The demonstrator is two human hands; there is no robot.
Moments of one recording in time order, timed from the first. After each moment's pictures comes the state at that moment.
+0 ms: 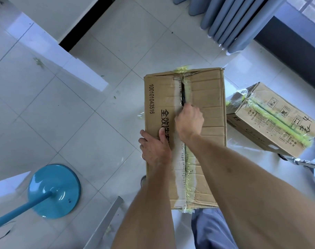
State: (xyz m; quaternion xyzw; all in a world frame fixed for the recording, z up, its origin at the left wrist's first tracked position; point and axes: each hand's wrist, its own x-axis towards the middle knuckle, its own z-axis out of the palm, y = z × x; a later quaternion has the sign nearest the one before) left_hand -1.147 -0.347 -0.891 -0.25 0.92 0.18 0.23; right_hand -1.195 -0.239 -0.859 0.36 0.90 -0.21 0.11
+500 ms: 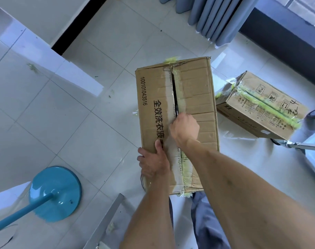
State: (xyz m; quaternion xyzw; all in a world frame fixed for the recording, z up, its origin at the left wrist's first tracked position) left_hand -1.066 -0.370 -0.876 -0.32 0.88 0.19 0.28; right_hand -1.132 -0.259 -0.834 0.37 0.88 -0.22 0.19
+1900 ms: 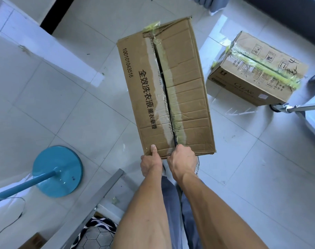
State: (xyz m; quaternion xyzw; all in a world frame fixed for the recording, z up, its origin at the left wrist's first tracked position) left_hand -0.924 -0.431 -0.911 -0.39 0.81 0.19 0.40; right_hand -0.902 -0.340 -0.855 0.41 0.82 -0.24 0.31
